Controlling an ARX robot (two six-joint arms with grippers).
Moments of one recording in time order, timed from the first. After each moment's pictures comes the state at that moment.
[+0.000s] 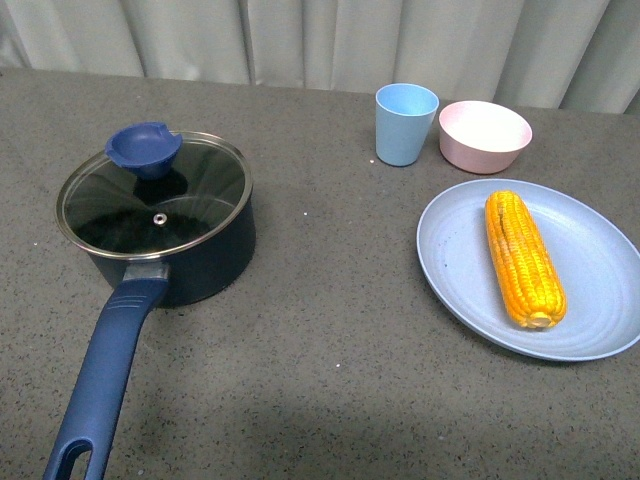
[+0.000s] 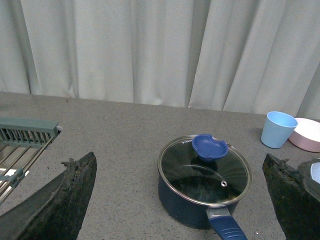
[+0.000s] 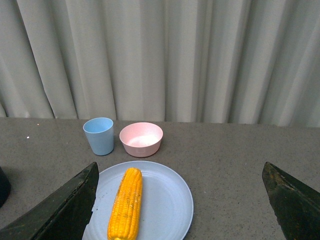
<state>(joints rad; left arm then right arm) 0.00 0.00 0.02 0.00 0.00 0.00 0.00 0.00 0.01 0.00 0.00 0.00</state>
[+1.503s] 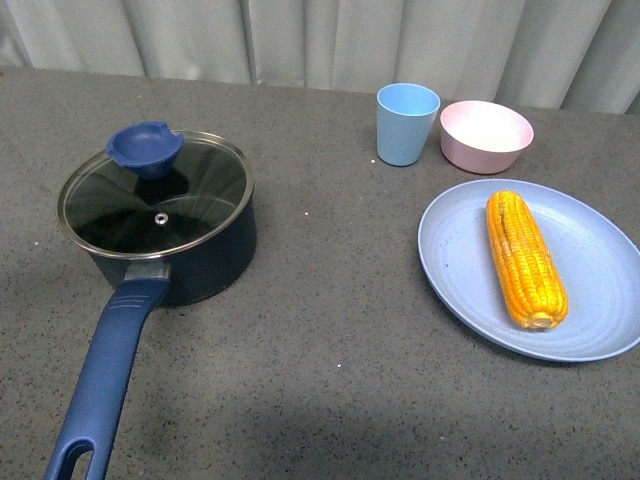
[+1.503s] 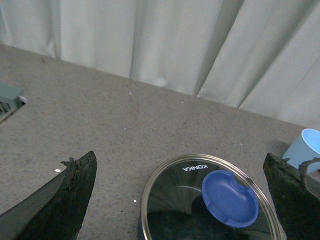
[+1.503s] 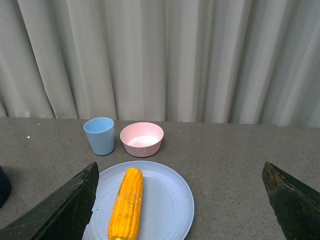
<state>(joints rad) -0.09 1.50 0.36 1.00 -0.12 -0.18 0.00 0.00 0.01 0.00 0.00 0.00</state>
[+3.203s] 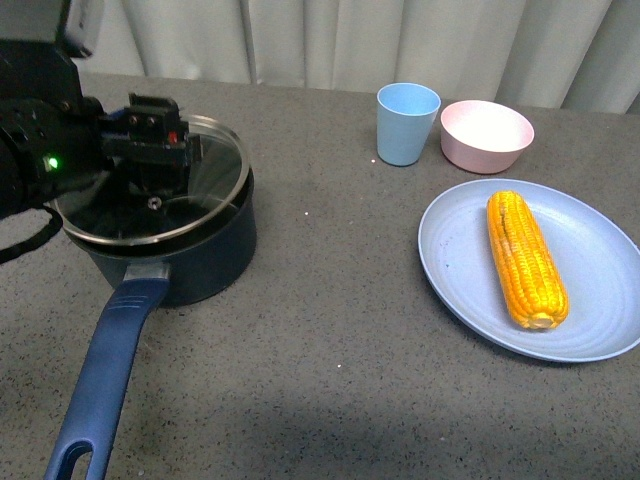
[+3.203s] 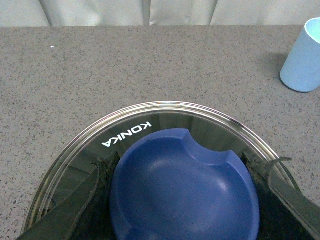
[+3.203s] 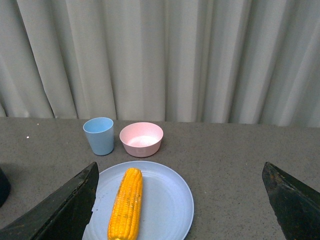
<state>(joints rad) -0.21 1.93 0.64 0.99 -0.05 0.00 0.00 0.00 0.01 0.00 0.00 0.00</state>
